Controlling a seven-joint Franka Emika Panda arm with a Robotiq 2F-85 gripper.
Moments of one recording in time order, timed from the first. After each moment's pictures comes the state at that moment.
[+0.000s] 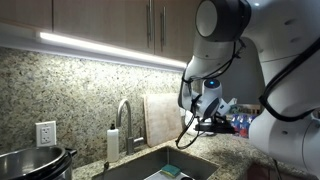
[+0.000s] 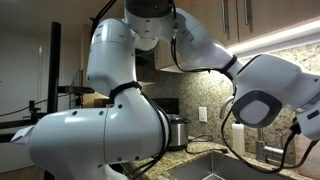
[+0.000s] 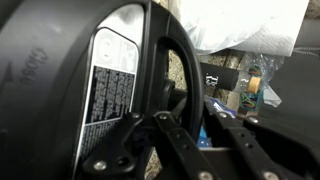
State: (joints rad) arm -2.01 -0.31 1.51 -2.54 1.17 3.45 1.02
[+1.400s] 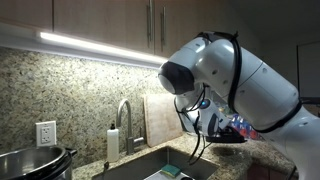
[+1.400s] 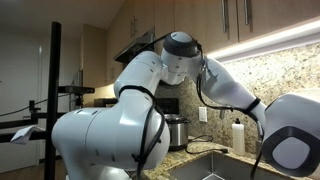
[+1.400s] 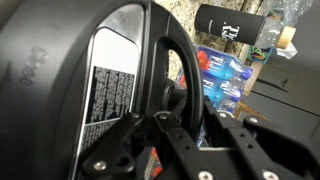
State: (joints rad) arm -2.61 -0.76 2.02 -2.38 1.17 3.42 1.31
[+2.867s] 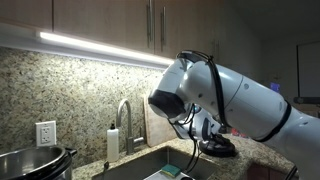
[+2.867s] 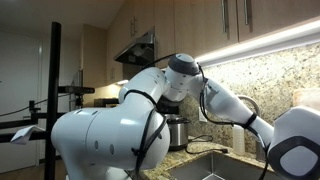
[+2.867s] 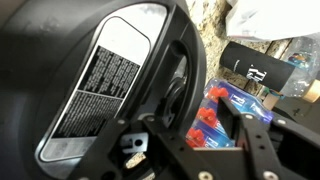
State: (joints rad) arm -2.60 -0.99 2.03 -2.25 1.17 3.19 1.36
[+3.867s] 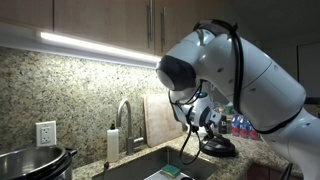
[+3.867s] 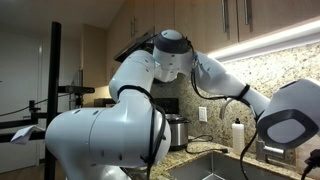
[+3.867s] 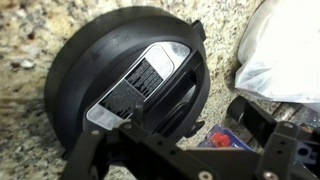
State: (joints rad) arm -2.46 -0.73 1.89 -2.33 1.20 3.00 0.93
